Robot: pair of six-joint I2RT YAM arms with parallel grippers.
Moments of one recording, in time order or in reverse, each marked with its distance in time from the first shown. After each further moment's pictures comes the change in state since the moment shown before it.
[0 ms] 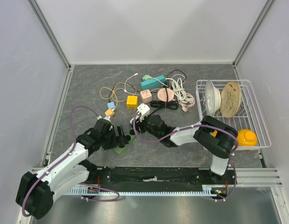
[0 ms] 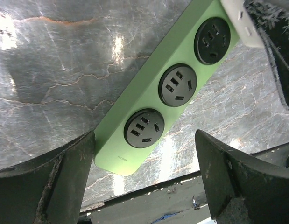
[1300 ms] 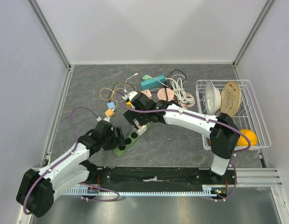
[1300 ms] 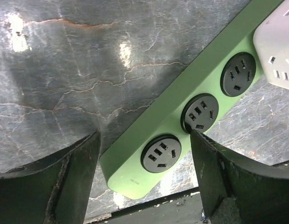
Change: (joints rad) left arm 0.000 0.007 -0.042 0.030 -0.061 -0.010; right arm -0.025 -0.065 0.697 -1.378 -0.041 0.067
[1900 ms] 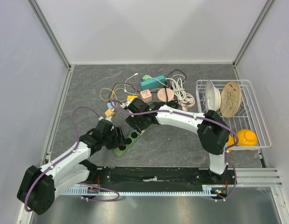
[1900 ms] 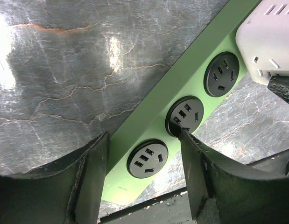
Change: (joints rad) left arm 0.000 0.047 -0.001 0.079 0.060 -0.009; right arm 0.005 0.135 0.051 -0.092 -0.028 -0.039
